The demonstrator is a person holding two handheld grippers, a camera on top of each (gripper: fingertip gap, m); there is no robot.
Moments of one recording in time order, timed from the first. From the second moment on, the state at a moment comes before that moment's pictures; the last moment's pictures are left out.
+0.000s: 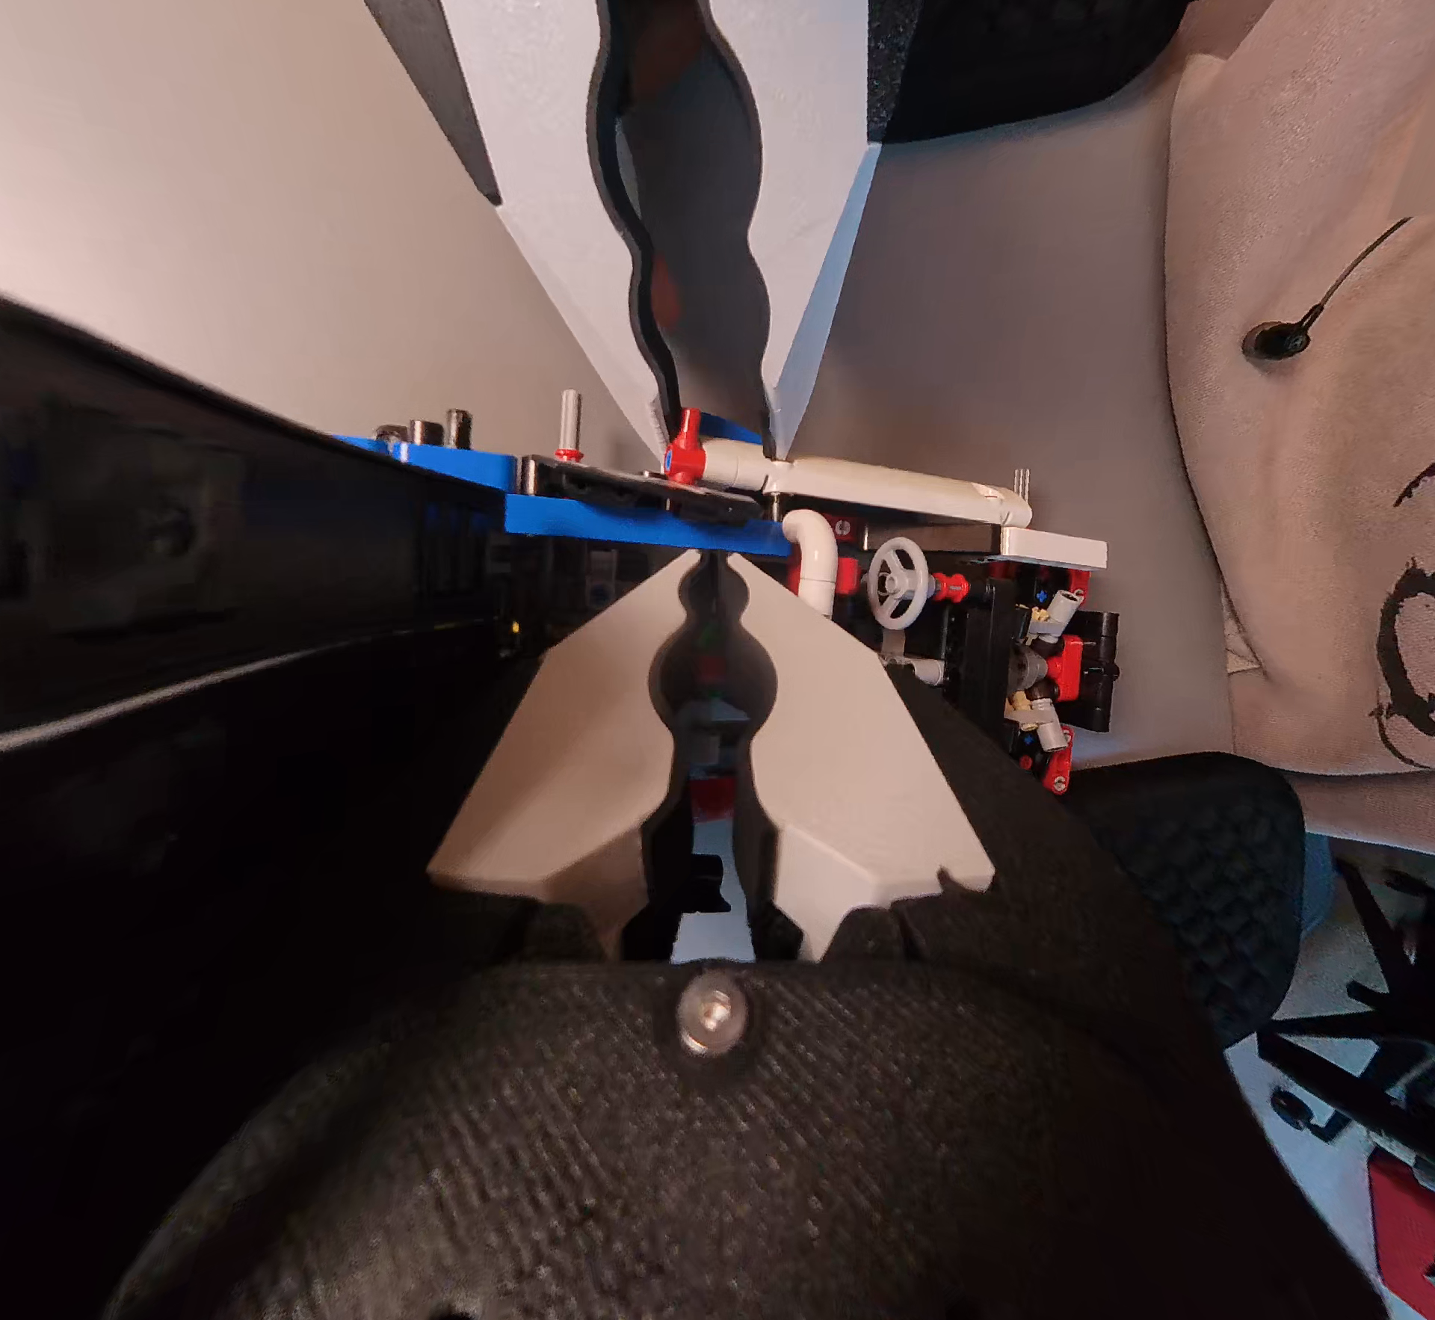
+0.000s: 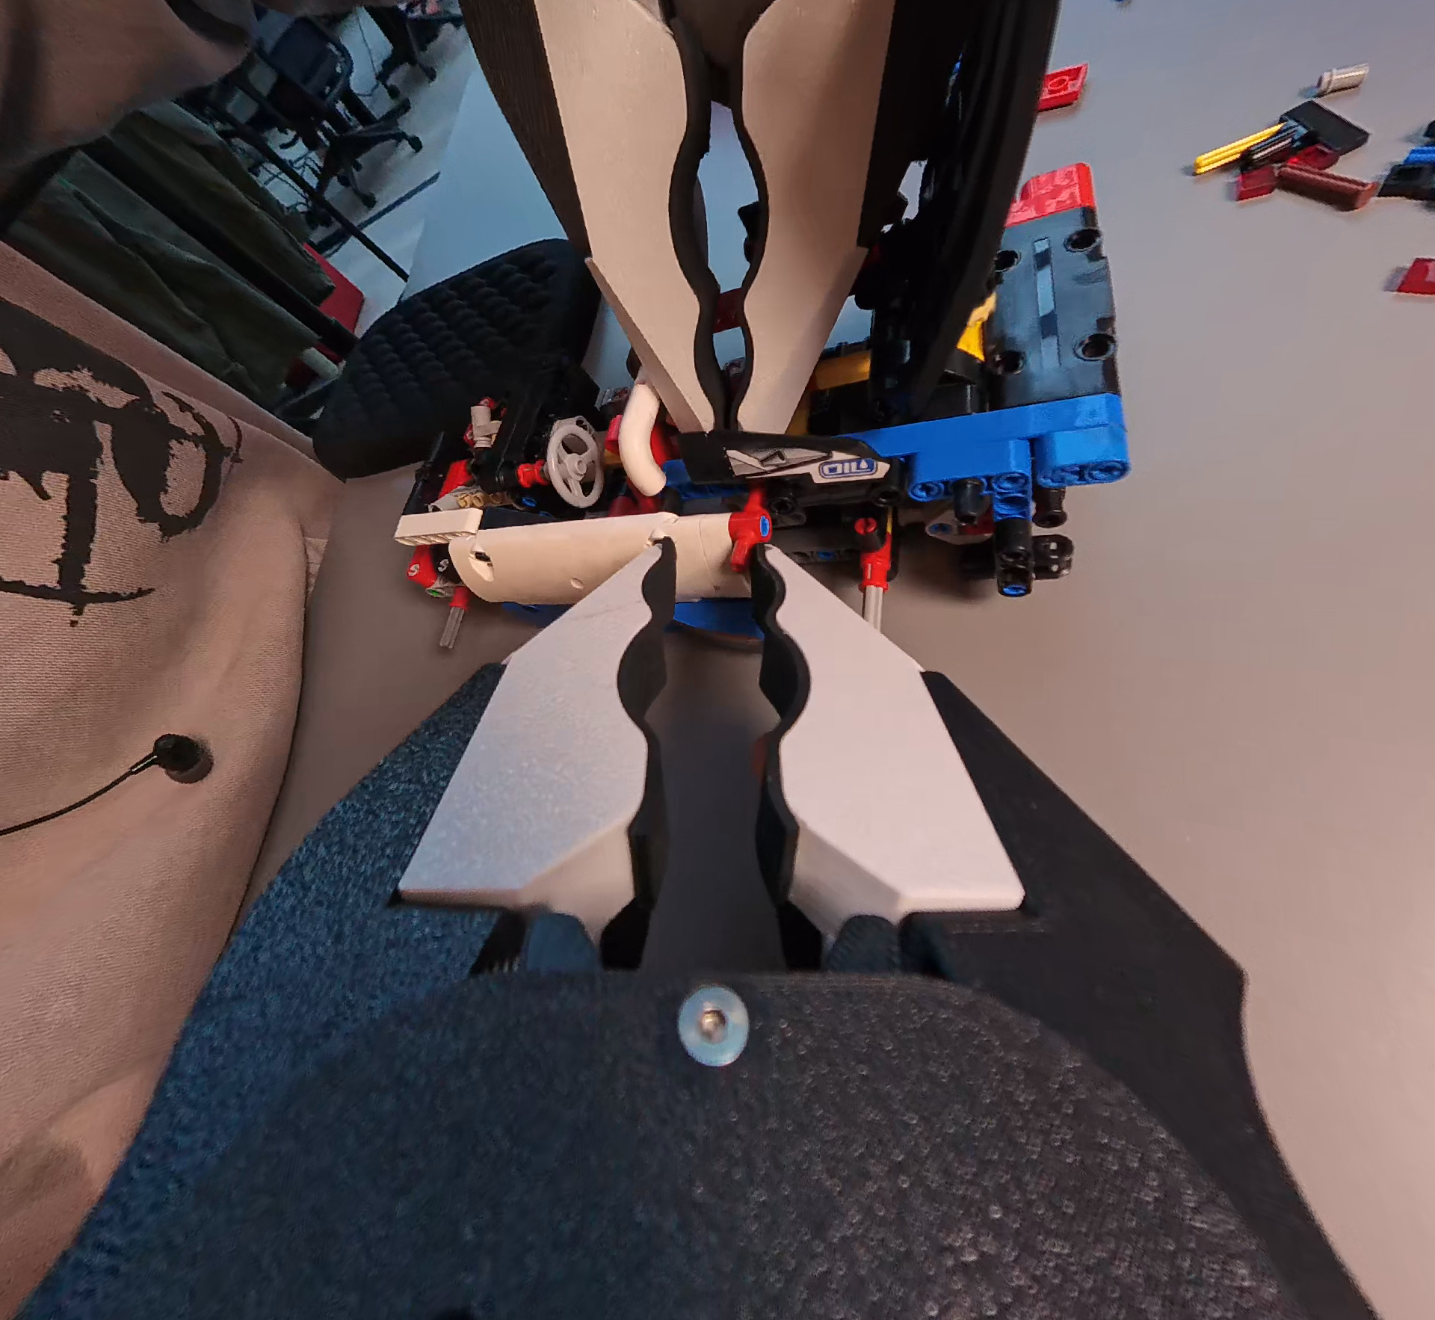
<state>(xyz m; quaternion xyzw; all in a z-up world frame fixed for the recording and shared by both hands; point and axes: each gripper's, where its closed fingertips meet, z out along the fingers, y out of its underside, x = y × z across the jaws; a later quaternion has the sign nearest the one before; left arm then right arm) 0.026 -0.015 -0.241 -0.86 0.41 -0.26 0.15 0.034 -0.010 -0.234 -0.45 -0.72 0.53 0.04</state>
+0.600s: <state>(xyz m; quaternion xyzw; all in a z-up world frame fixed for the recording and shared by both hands) 0.025 -0.017 -0.241 -0.90 0.34 -0.25 0.11 0.032 -0.011 -0.232 -0.48 -0.69 0.54 0.05</state>
